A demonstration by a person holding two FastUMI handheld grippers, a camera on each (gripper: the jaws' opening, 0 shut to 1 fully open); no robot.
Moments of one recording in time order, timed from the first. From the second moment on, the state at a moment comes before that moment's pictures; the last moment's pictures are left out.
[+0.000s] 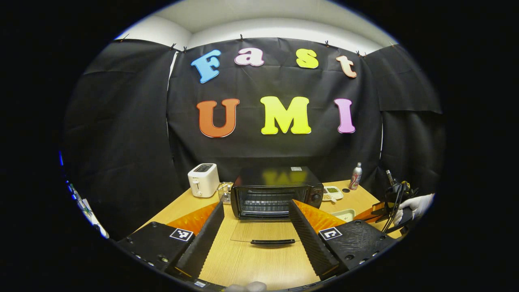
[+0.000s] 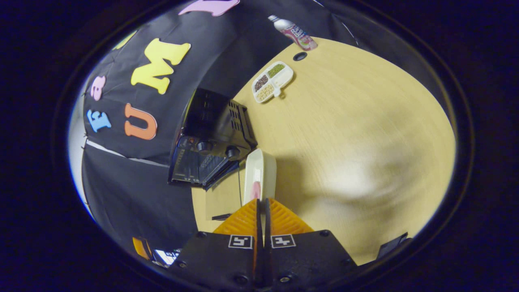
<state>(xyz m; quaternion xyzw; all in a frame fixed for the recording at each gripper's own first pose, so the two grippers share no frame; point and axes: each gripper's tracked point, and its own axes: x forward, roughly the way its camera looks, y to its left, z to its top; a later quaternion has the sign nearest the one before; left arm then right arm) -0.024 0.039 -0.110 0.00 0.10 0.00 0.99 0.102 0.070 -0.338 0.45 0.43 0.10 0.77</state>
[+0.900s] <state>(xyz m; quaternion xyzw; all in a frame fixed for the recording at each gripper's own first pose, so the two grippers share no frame) -0.017 0.025 -0.117 0.01 0.11 -0.02 0.99 0.087 0.014 -0.417 0.39 0.51 -0.02 0.76</state>
